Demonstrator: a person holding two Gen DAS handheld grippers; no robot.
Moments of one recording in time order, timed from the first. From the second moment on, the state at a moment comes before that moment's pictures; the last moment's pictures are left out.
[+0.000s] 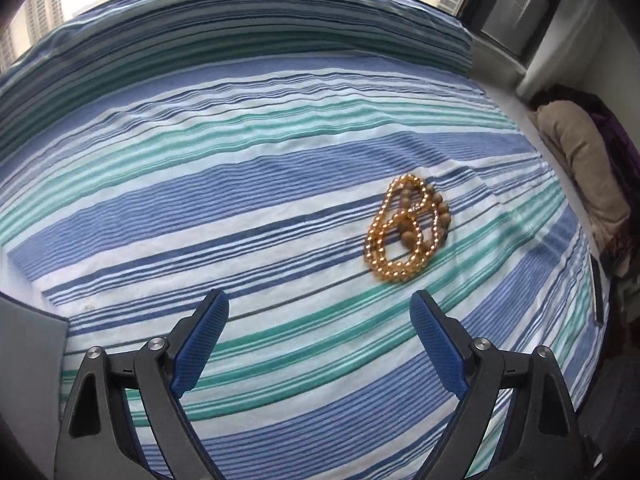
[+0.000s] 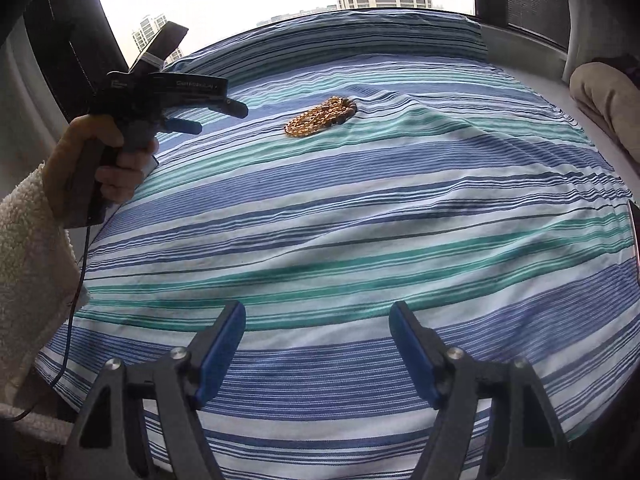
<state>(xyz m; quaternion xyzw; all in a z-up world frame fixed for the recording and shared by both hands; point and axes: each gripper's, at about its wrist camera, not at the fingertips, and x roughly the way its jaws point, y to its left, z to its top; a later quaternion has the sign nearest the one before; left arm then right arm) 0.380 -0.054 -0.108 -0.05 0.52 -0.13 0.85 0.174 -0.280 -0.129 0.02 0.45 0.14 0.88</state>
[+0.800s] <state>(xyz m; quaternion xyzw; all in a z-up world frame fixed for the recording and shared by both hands) 0.351 -0.076 -0.090 -0.01 0.46 -0.19 0.87 0.192 -0.301 -0.131 0.04 0.45 0.12 0.88</state>
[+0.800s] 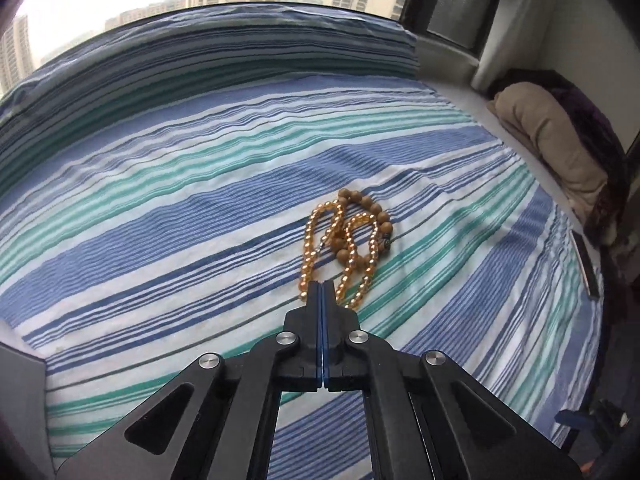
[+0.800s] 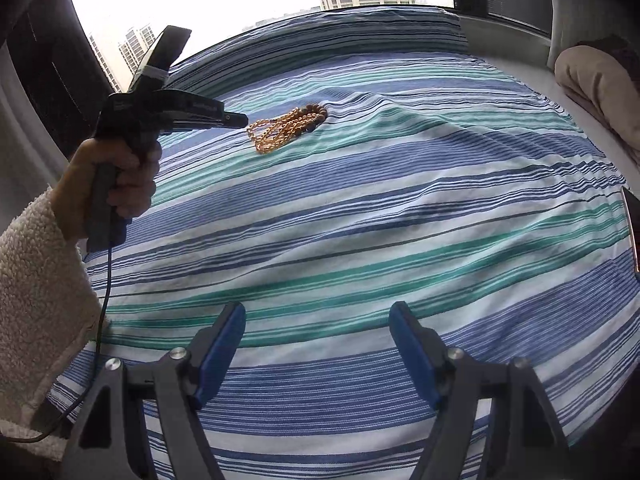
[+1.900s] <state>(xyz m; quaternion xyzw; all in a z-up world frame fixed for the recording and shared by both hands) 0.352 -0.096 -0.119 0.03 0.50 -0.24 0.83 0.192 -0.302 -0.136 0.07 0.47 0.12 0.87</state>
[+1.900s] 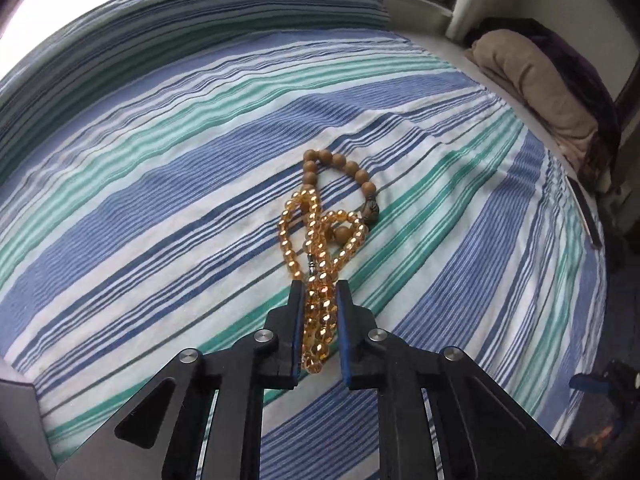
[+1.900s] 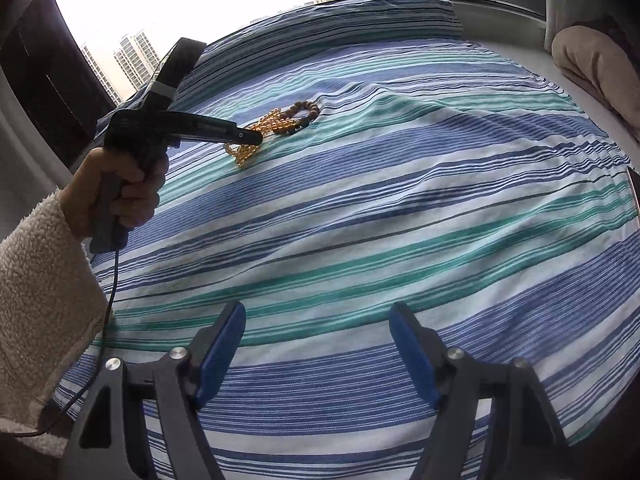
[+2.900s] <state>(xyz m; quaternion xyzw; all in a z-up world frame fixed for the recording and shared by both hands) 0.175 0.064 -0.065 -0.14 0.49 -0.13 0.85 0.435 -0.179 -0.151 -0.39 0.49 0.33 0.70</state>
